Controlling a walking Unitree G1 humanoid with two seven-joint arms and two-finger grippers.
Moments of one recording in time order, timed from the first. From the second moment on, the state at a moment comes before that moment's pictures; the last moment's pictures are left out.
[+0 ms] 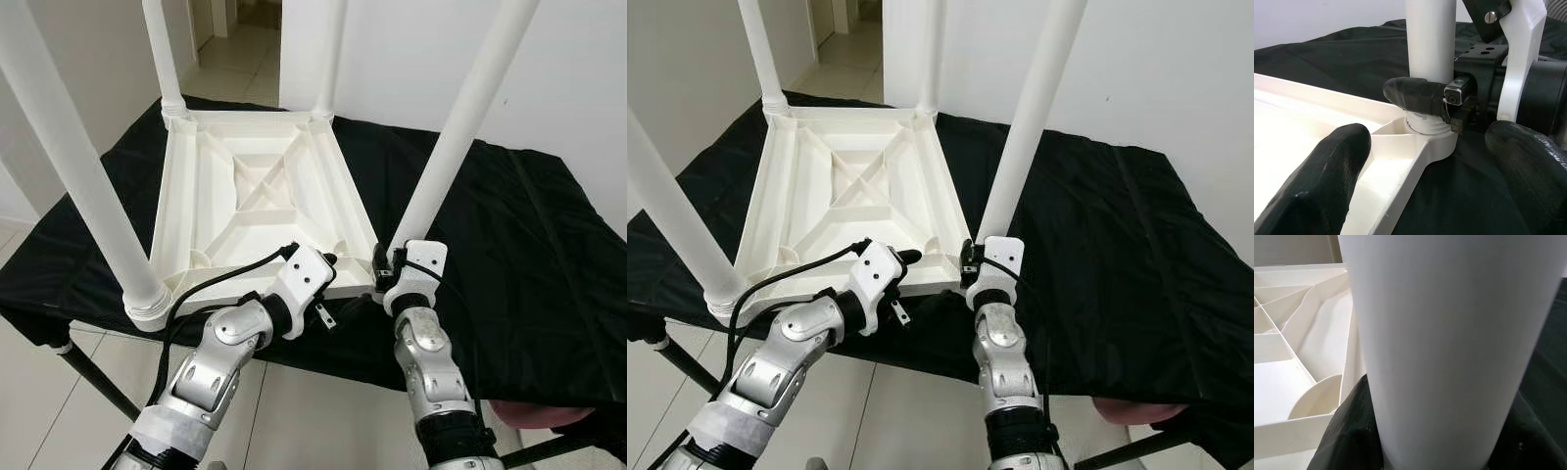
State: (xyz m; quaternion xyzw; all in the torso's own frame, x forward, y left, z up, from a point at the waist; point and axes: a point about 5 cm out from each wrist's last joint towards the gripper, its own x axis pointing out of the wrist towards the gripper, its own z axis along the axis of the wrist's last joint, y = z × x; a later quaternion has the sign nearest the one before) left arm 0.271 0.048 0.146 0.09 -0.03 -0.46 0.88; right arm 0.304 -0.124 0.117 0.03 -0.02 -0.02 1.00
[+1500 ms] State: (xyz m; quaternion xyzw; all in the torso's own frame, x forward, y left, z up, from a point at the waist) left arm 0.274 0.048 0.150 0.09 -0.04 -0.46 0.88; right arm 0.330 -0.155 0.115 -0.06 0.01 0.36 0.93
